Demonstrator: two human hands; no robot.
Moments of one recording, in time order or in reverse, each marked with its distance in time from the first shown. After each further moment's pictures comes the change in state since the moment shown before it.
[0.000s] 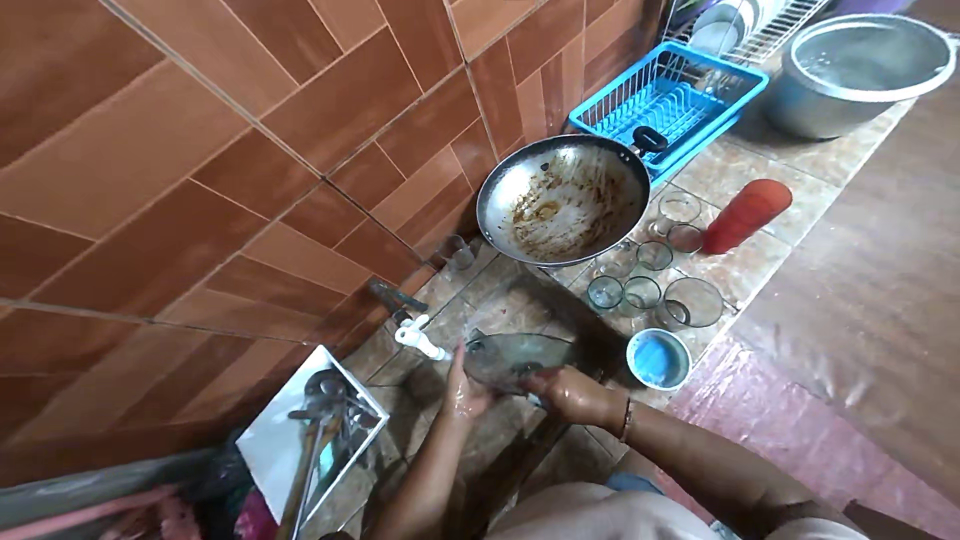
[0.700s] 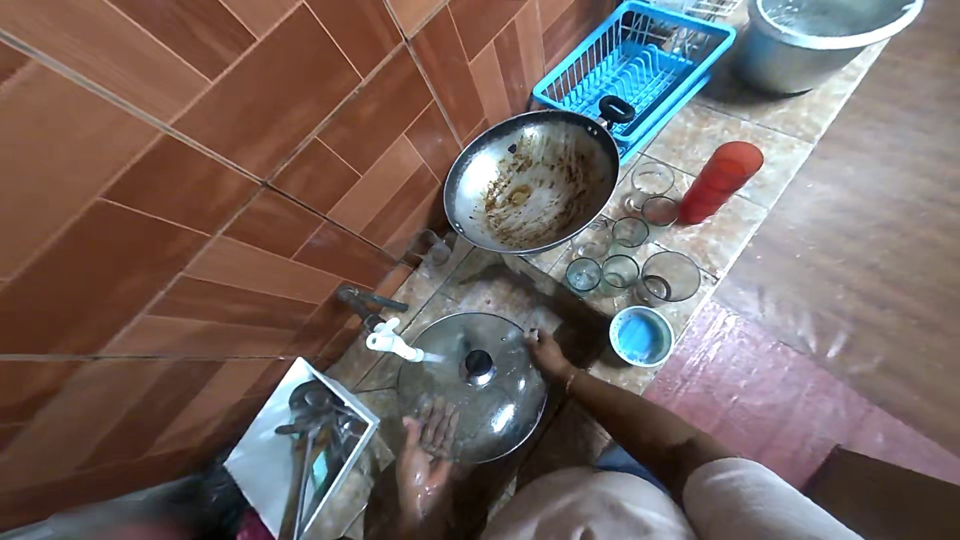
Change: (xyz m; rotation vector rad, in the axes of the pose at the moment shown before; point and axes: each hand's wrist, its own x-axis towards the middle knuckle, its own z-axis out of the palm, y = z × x) left_hand -0.066 -0.033 -0.072 -0.244 0.276 0.285; right_hand 0.040 0.091 0.073 0.866 0.477 0.971
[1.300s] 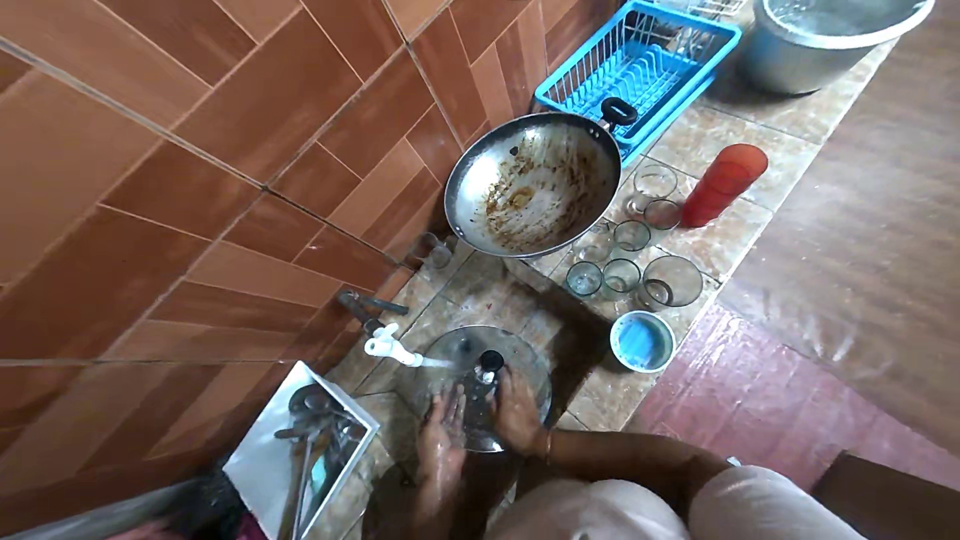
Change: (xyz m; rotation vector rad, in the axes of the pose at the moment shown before) left_hand 0.025 -0.027 0.027 0.208 -0.009 0.082; right_hand -0.082 0.007 0.071 -0.620 -0.054 -0.268
